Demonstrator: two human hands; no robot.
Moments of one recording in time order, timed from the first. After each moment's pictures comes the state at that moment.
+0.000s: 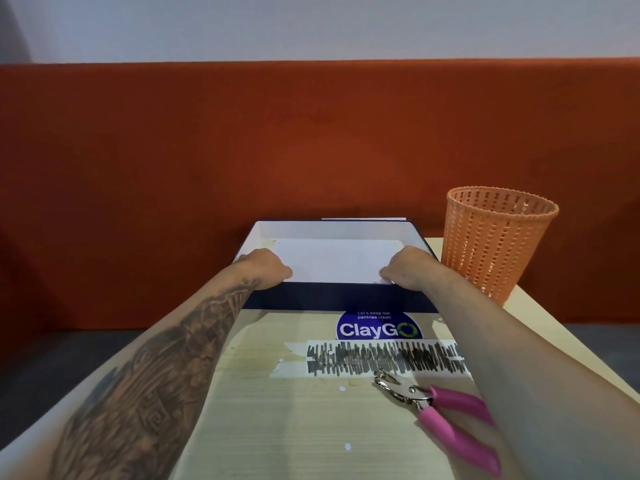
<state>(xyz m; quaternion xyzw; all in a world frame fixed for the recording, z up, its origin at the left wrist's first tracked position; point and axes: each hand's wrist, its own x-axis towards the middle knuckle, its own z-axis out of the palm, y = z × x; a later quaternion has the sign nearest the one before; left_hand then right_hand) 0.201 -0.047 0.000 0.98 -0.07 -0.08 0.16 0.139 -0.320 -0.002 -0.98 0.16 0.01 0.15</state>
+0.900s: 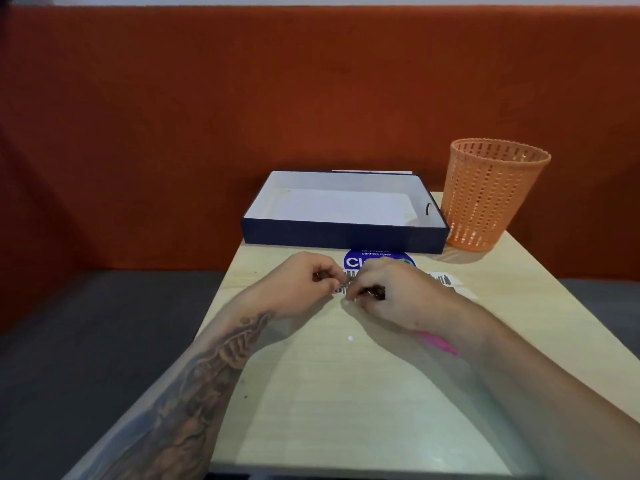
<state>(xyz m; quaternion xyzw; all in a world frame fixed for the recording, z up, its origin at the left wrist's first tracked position) 0.024 -0.047 -0.033 0.86 -0.27 -0.08 0.42 -0.034 -0.254 -0.029 -0.95 -0.20 -0.06 0.22</state>
